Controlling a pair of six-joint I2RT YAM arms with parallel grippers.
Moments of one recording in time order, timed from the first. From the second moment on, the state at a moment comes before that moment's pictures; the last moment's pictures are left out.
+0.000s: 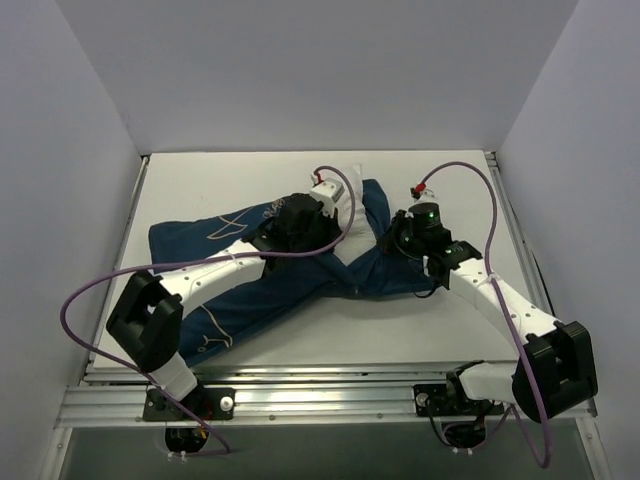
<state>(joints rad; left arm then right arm) -0.78 1.66 1.22 -0.02 0.01 -0.29 0.38 1.26 0.84 -0.22 0.01 0.60</state>
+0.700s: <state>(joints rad) -0.41 1.37 1.06 -0.24 0.03 -0.42 0.16 1.25 0.77 -0.41 0.11 0.55</state>
